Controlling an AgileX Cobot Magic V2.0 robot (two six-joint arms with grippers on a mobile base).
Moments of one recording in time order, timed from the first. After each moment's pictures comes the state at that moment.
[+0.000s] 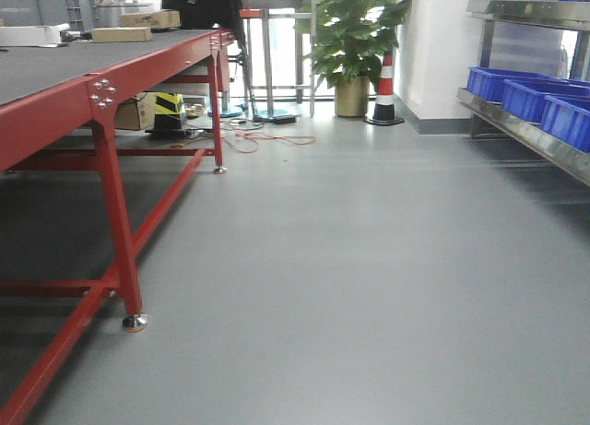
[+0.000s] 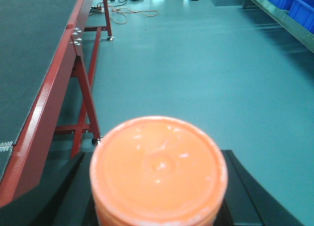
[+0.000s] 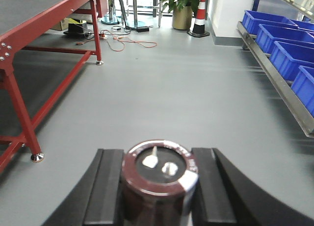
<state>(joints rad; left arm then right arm) -0.19 0.80 -1.27 0.04 0.92 0.00 0.11 0.69 -1.06 0.04 0.70 -0.01</state>
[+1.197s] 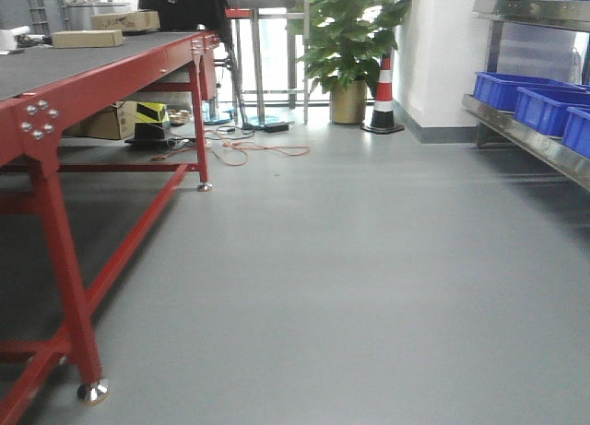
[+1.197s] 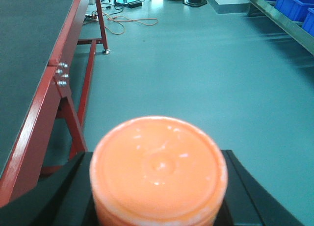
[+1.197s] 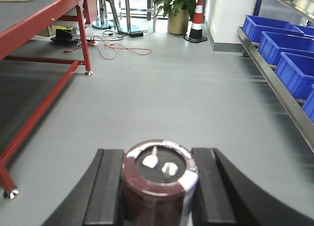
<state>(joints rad) -0.19 0.79 -1.27 0.04 0.92 0.00 0.11 0.69 -1.06 0.04 0.70 -0.01</state>
